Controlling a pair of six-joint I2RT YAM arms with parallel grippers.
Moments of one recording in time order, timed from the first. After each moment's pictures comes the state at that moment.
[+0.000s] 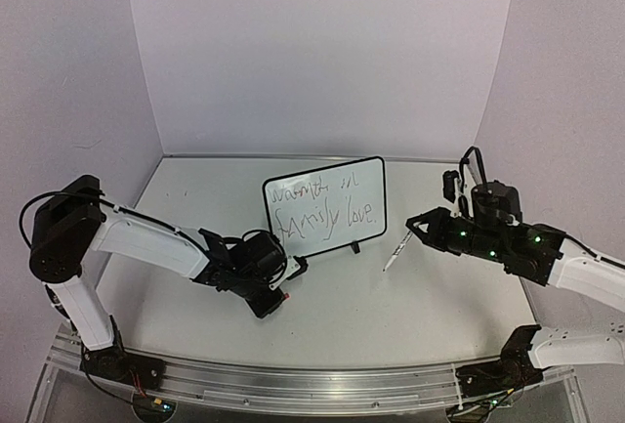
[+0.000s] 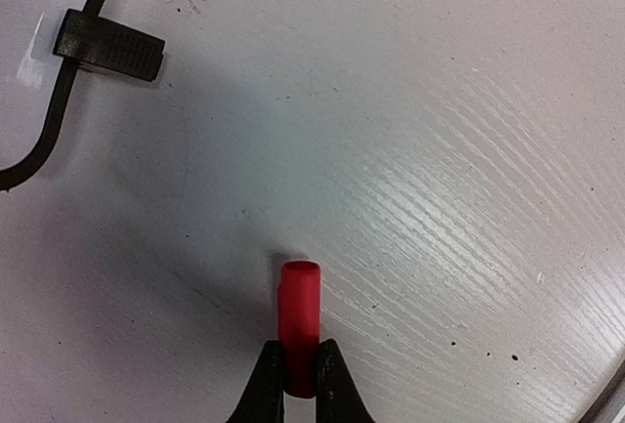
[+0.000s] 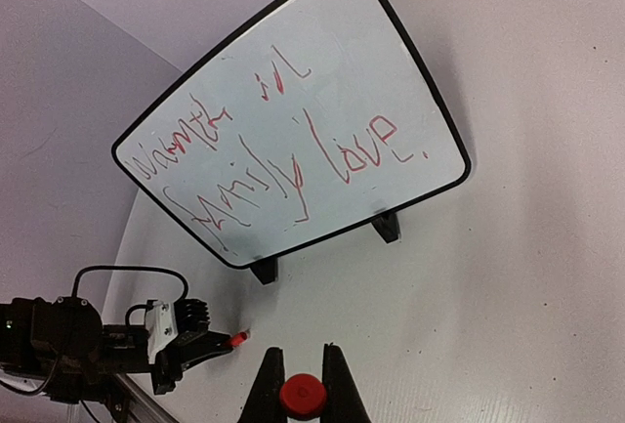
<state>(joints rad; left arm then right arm) -1.07 1.74 0.92 -0.29 -0.05 -0.09 0.73 0.94 0.68 -0.21 0.05 0.75</state>
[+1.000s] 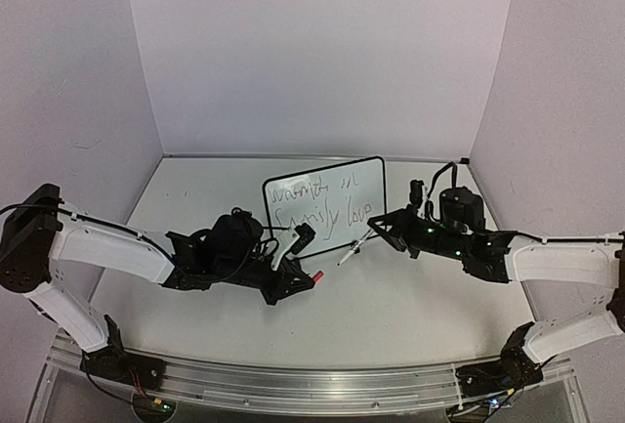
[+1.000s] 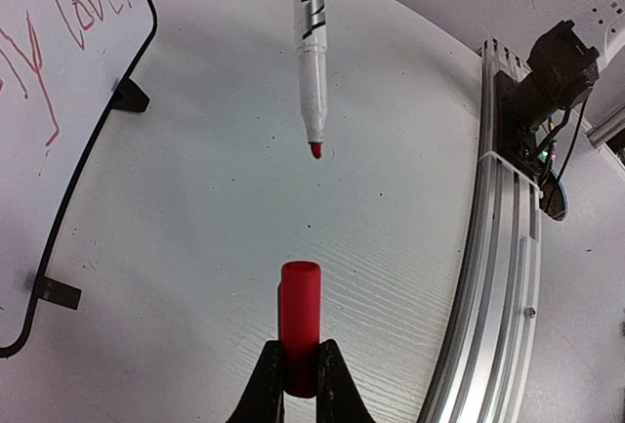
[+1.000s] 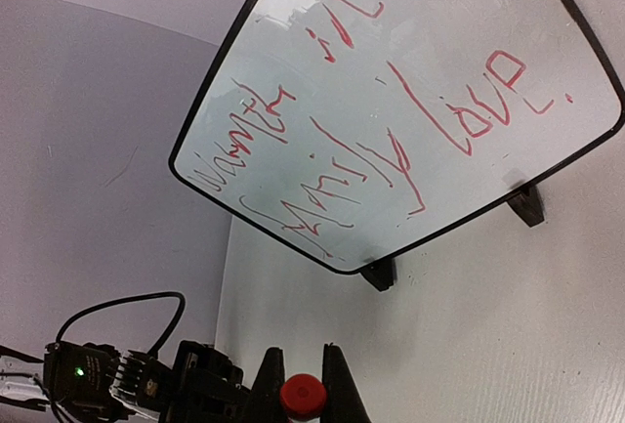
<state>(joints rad) -1.07 1.54 0.77 0.21 0.25 -0.20 0.72 1.25 0.61 0.31 -0.17 1.06</state>
